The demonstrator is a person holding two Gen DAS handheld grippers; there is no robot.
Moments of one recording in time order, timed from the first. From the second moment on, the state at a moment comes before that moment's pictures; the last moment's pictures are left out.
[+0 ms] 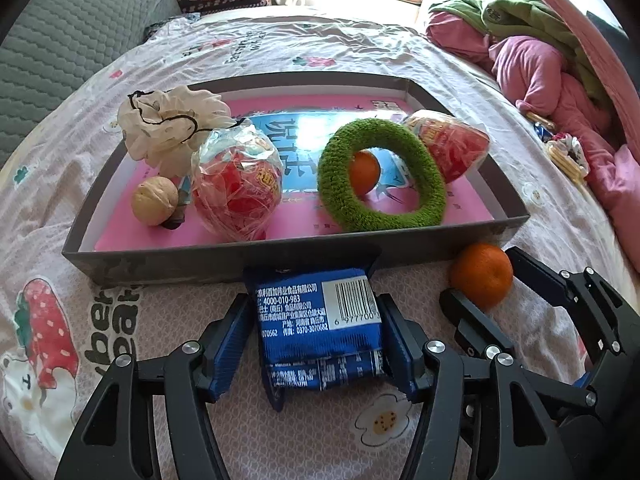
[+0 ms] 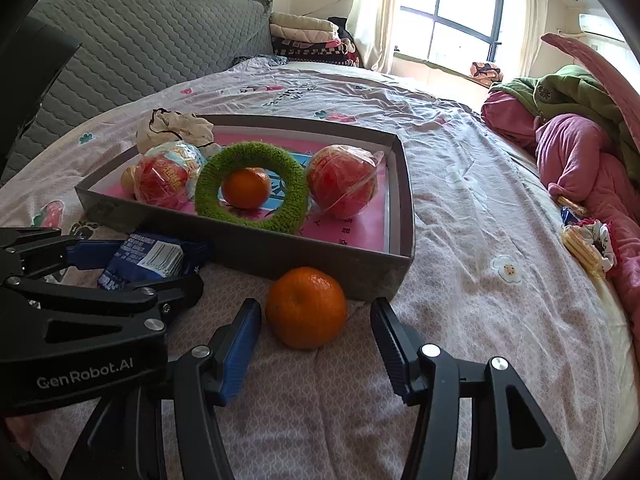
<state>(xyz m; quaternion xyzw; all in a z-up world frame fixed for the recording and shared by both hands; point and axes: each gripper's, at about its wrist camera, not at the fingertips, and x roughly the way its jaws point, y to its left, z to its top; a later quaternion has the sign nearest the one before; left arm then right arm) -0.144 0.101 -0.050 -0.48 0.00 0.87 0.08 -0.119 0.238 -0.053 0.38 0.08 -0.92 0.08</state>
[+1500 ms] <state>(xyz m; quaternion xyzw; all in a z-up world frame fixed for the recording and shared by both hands) -0.100 -0.004 0.058 -0.33 -0.08 0.94 0.02 -0.075 0.246 0.028 0.20 0.05 -0.97 0.11</state>
